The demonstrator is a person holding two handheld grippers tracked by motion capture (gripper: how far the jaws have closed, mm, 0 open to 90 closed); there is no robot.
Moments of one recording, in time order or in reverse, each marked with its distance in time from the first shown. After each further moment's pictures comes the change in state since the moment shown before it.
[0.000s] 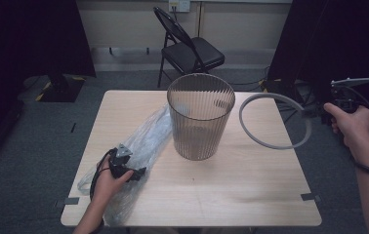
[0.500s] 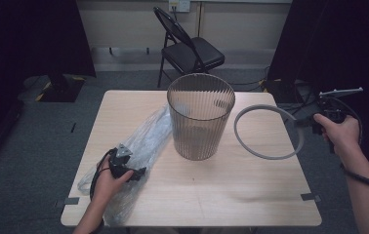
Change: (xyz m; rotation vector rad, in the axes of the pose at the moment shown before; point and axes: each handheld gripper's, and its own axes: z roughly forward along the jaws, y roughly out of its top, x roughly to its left) left arm 0.000 0.000 0.000 -0.002 -0.002 -0.004; right arm -0.007 -0.019 0.030 0.039 -0.005 -0.018
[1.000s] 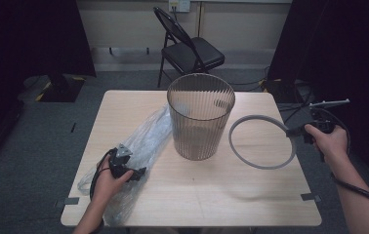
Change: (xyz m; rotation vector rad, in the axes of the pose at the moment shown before) left arm 0.000 0.000 0.000 0.003 0.001 0.007; right arm -0.004 -0.022 0.032 0.031 0.008 -0.012
